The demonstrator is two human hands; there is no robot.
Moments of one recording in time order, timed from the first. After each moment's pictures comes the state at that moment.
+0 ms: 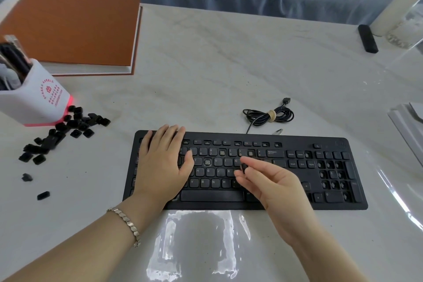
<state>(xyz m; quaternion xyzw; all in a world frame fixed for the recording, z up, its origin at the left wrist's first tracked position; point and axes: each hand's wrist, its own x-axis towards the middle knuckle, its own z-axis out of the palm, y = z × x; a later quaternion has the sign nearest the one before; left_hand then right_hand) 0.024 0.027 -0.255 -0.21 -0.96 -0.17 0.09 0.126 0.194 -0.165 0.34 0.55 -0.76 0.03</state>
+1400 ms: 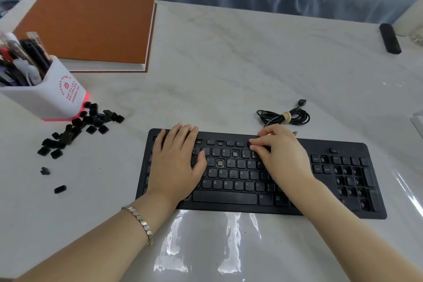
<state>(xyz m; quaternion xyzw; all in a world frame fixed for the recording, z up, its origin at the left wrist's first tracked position) 0.025 0.025 -0.250 -0.21 -0.96 -0.17 0.08 0.061 0.230 -0.211 0.12 0.96 -0.23 -0.03</state>
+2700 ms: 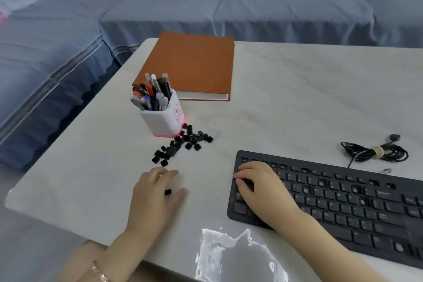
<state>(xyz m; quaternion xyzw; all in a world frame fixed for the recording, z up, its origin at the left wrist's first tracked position) 0.051 -0.164 -0.218 -0.03 -0.98 -0.20 0.04 0.044 0.071 -0.208 -0.09 0.93 -0.35 0.03</state>
